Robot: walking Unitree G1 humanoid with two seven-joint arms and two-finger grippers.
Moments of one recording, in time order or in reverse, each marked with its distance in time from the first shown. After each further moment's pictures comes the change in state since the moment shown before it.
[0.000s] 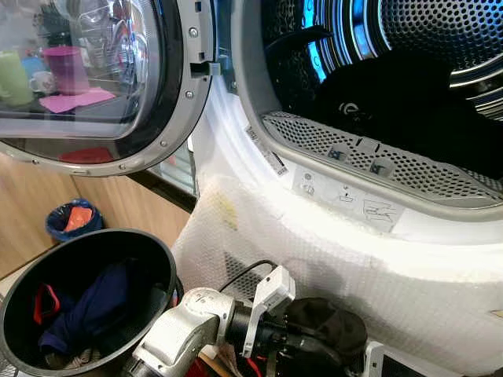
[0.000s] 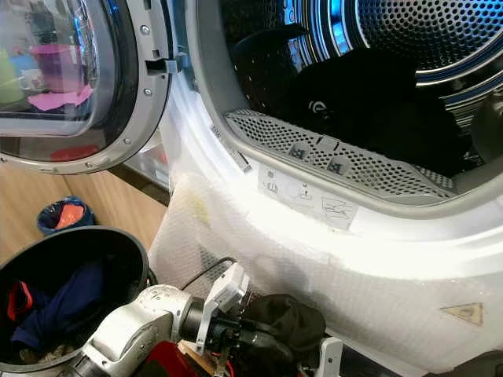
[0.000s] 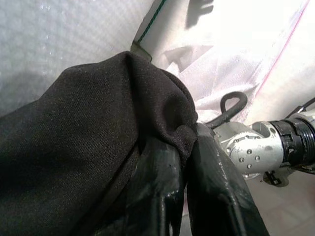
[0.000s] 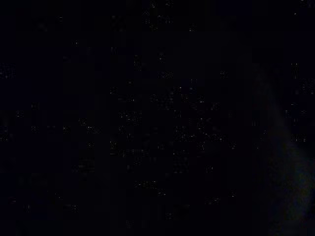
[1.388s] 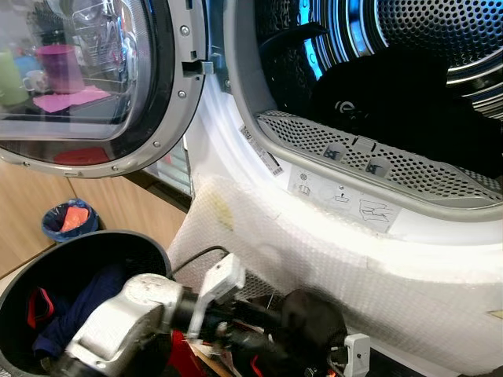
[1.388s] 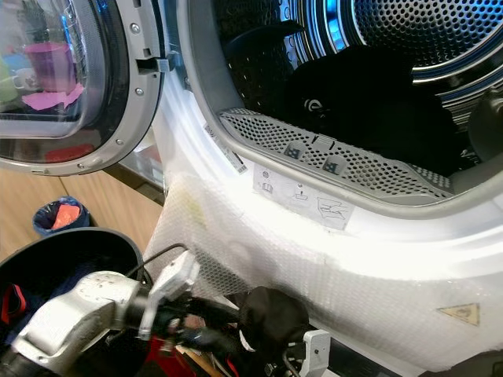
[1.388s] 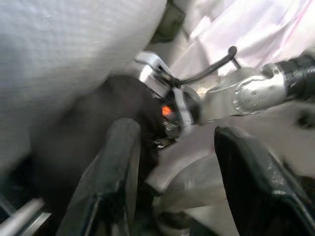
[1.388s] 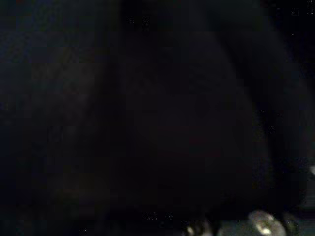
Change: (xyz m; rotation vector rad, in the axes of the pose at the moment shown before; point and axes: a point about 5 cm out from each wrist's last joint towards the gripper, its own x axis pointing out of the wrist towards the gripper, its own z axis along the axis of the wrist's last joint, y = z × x) left arm -0.080 -0.009 0.014 0.173 0.206 0.147; right arm 0.014 -0.012 -0.010 -0.097 0.087 -0.107
